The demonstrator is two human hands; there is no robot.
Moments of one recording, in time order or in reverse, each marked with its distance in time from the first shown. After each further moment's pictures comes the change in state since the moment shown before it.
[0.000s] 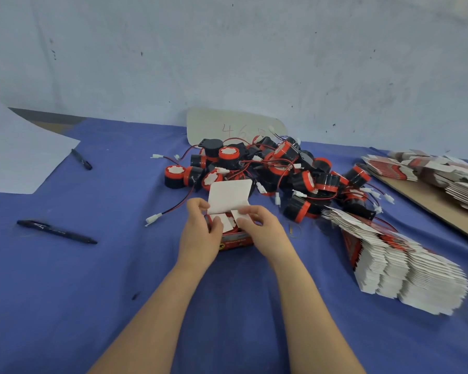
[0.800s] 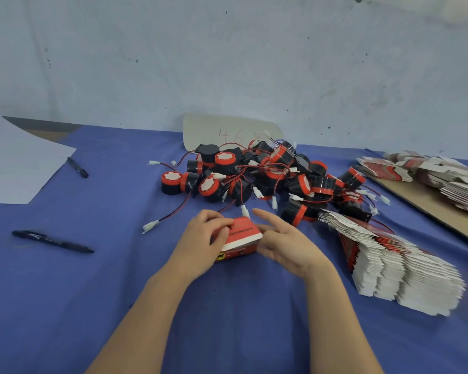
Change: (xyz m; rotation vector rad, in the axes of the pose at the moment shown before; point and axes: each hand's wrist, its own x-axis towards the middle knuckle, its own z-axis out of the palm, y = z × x) left_hand 0.008 0.004 -0.018 0.230 -0.336 0.192; right_hand -0.007 0.005 -0.043 0.274 -0.287 0.150
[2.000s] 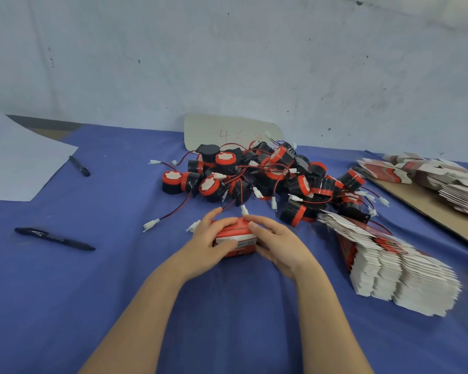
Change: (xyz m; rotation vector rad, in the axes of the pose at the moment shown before) left_hand -0.008 0.006 -0.002 -0.230 -0.248 -0.085; right_hand 0.003 0.006 0.011 0.017 0.094 -0.041
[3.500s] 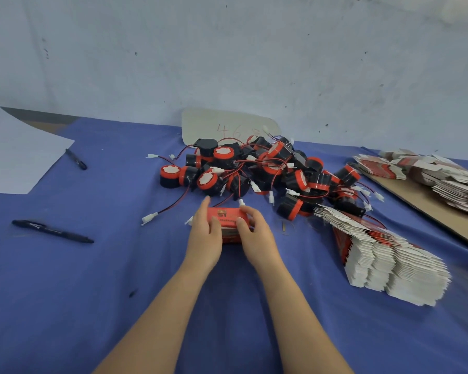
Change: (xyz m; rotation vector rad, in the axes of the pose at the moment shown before) left_hand 0.004 0.016 0.028 -0.362 0.474 -0.193; right_hand 0.005 0.014 0.039 -0.329 0.279 -0.133
